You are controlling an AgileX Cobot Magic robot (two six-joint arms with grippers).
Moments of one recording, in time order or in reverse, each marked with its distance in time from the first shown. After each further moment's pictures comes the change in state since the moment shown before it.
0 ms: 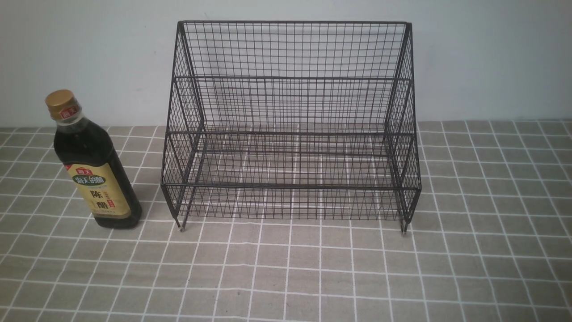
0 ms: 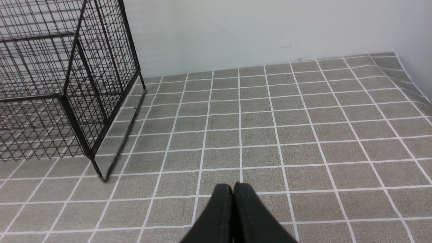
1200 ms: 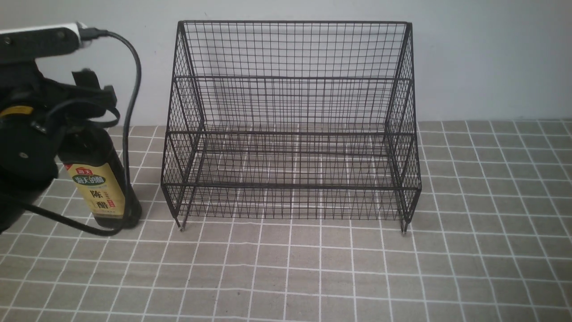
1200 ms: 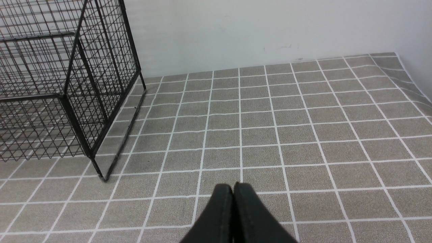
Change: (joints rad) right arm 0.000 0.000 0.000 0.000 0.000 0.000; left arm 0.000 1.409 -0.798 -0.542 -0.073 0.543
